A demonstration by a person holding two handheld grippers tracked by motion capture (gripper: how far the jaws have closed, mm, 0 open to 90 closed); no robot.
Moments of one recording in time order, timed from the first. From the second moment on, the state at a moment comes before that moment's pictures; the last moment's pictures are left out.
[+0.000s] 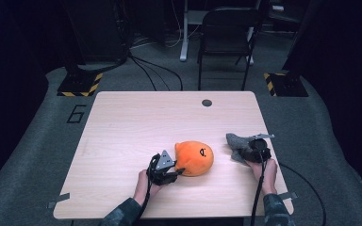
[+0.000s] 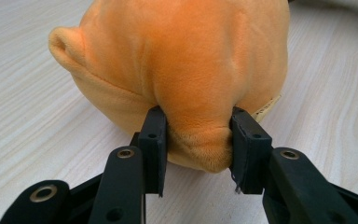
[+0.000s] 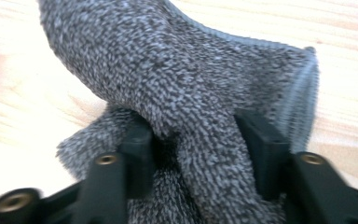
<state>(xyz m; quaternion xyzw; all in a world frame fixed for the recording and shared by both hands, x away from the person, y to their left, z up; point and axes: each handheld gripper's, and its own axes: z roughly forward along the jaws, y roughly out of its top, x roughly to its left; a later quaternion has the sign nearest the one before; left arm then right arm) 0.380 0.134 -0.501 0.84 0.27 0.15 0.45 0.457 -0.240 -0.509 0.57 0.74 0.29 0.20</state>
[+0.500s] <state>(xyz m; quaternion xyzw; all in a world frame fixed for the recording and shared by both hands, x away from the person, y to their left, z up) 0.381 0.135 -0.501 0.83 0.28 0.15 0.45 0.446 -0.249 -0.501 0.59 0.71 0.34 0.17</state>
